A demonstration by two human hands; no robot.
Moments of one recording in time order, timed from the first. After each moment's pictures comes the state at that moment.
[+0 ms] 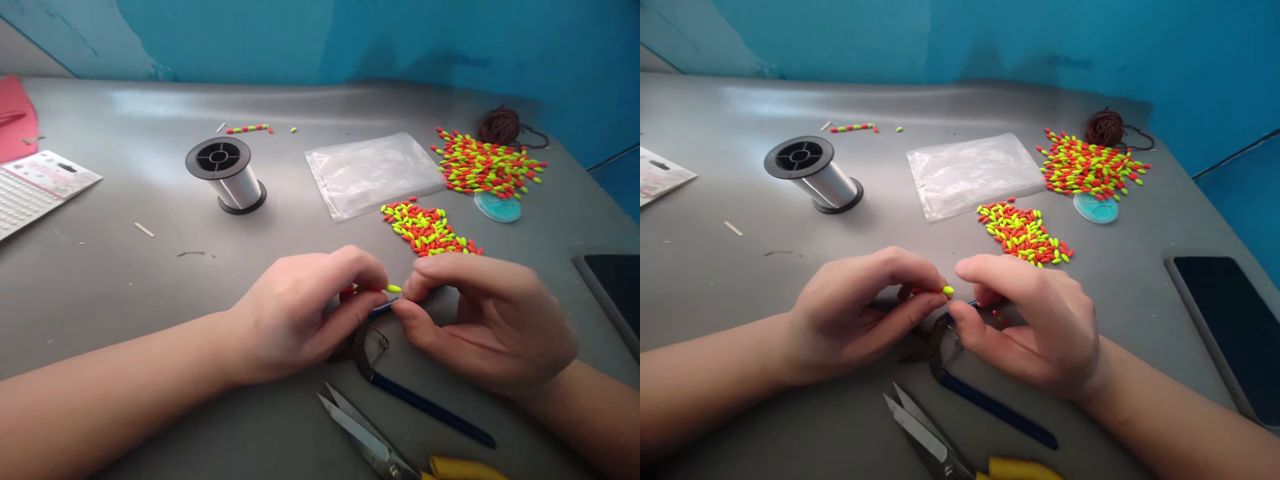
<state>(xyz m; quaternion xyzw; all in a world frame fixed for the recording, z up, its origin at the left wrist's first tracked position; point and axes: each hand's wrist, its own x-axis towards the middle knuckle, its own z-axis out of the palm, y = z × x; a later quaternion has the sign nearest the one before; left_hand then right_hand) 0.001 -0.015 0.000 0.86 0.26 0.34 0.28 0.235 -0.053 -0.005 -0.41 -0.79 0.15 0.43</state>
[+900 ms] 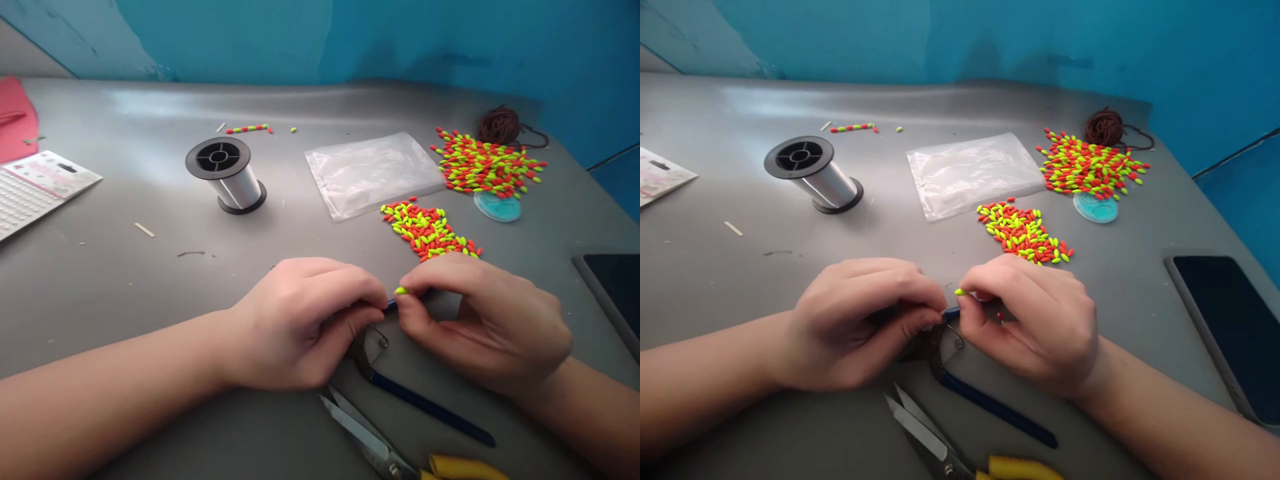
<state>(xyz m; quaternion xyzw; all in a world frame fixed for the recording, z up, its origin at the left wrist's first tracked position) -0.001 -0.016 0.003 0.87 0.20 0.33 0.31 0.230 -0.048 0.009 -0.43 -0.84 0.04 0.34</state>
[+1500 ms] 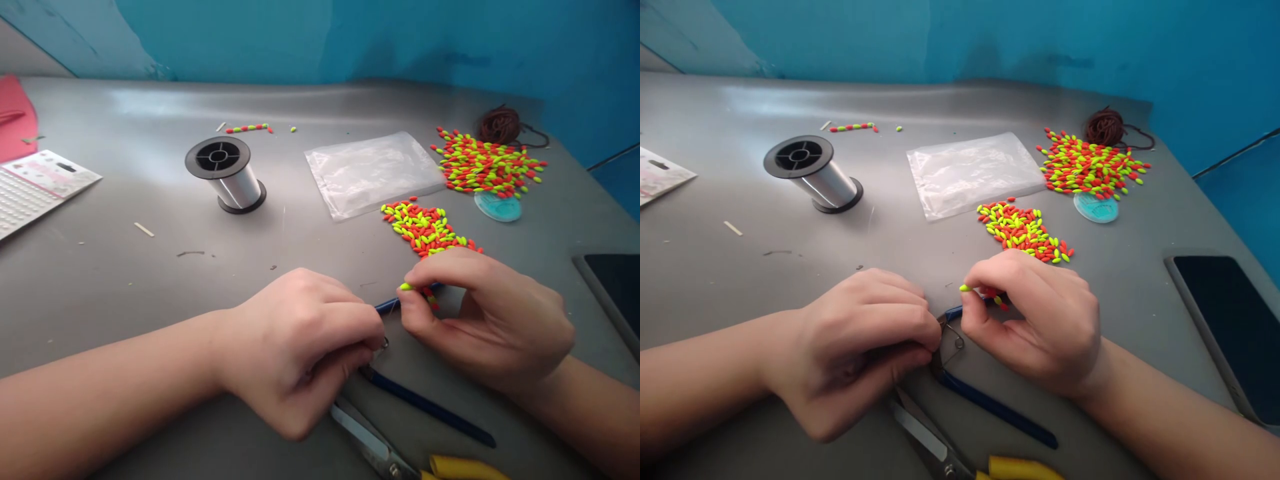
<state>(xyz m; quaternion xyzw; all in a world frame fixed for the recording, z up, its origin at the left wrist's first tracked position) -0.003 -0.013 0.002 0.88 0.08 0.27 0.37 0.228 -0.052 0.005 -0.45 -0.81 0.02 0.37</state>
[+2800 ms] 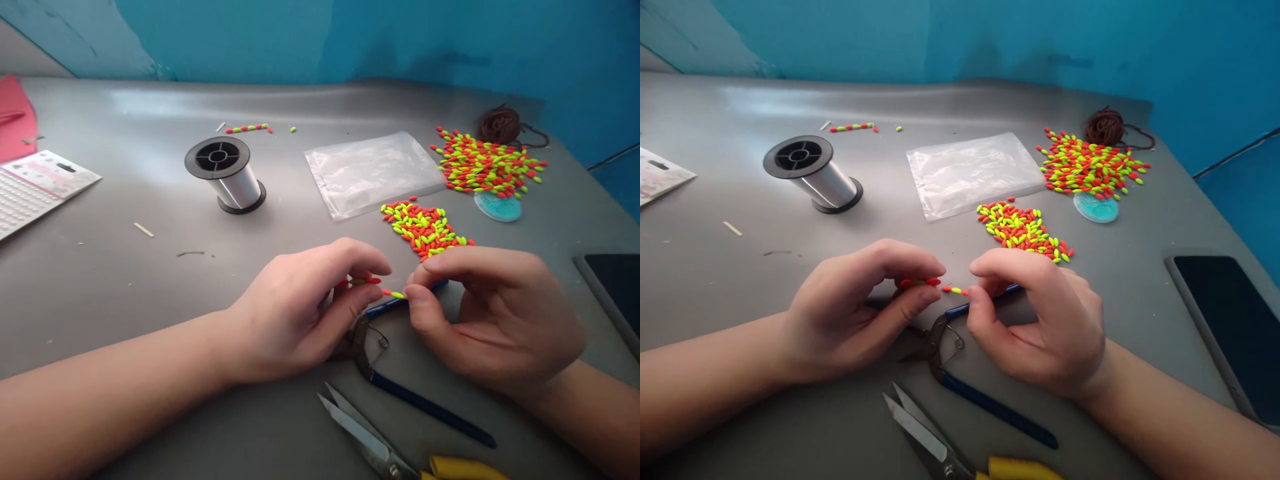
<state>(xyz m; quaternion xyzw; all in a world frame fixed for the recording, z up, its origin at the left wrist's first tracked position) 0.000 -0.016 -0.002 0.85 0.25 0.37 0.28 0.230 -0.058 -0.009 -0.51 -0.73 0.14 0.44</state>
